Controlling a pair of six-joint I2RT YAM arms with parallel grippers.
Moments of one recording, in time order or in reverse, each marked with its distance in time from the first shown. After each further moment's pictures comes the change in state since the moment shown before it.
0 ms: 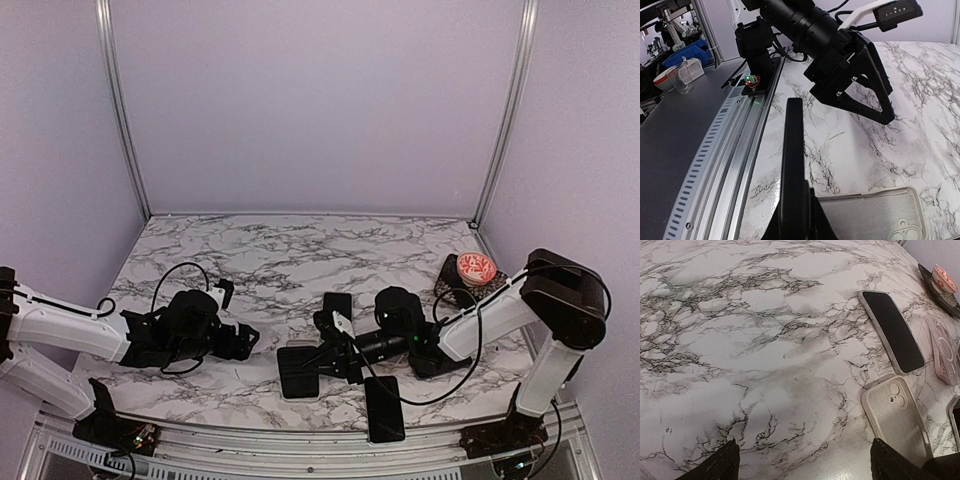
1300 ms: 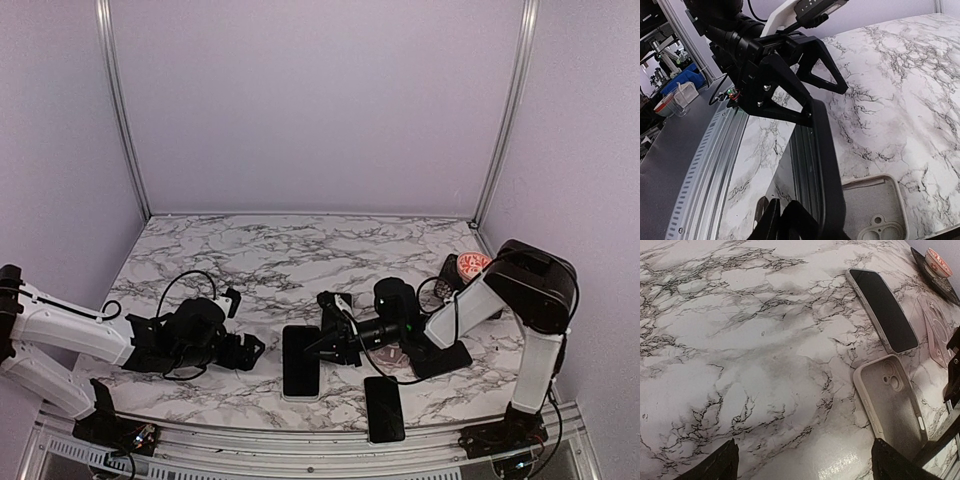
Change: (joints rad) left arm -0.058 0.033 0.002 -0.010 0.026 -0.038; right arm -0.134 0.177 0.074 0.094 -0.111 0.144
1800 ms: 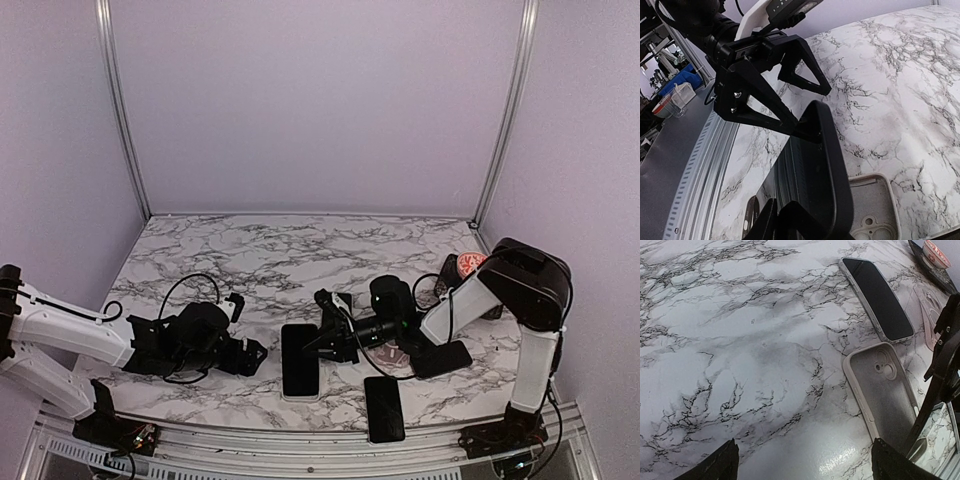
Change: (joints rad) left arm -0.045 -0.006 0.018 -0.060 -0.011 -0.032; right arm -0.018 0.041 0.044 -0.039 -0.010 0.000
